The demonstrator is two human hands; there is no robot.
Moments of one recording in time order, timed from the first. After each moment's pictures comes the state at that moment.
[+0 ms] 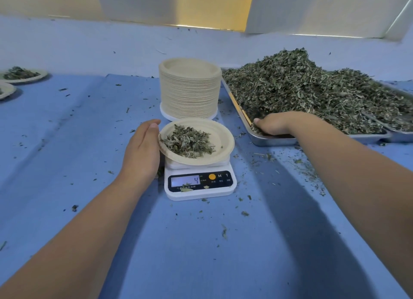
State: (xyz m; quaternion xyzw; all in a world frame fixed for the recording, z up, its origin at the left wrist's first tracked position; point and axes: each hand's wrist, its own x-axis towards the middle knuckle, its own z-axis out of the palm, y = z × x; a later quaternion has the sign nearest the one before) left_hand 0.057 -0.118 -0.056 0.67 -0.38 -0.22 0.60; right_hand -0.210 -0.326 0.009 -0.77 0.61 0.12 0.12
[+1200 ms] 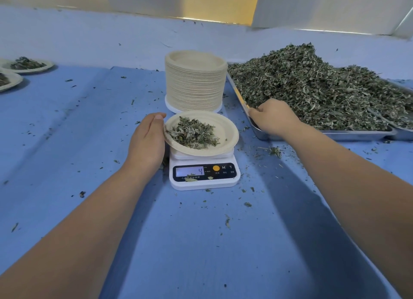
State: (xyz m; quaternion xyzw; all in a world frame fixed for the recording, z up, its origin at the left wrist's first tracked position) left_hand 0.057 -0.118 -0.056 0.66 -0.40 -0.21 0.60; right_hand -0.195 -0.291 -0.002 -0.80 0.55 -0.19 0.09
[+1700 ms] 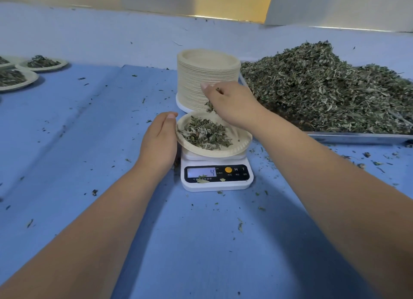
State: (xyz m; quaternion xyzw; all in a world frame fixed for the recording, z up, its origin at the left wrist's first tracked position) left_hand 0.058 -0.117 -0.055 0.67 -0.38 -0.23 0.60; right_hand -0.087 -0.223 0.032 -0.87 0.38 -0.27 0.18
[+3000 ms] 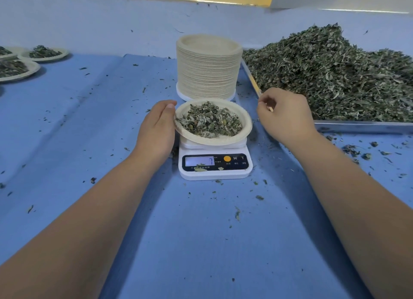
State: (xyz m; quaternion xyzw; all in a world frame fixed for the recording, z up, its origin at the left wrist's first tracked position) left_hand 0.054 -0.111 -0.051 0.67 -0.40 -0.22 0.59; right_hand -0.182 -0.231 -0.013 -0.80 0.47 -0.35 0.05
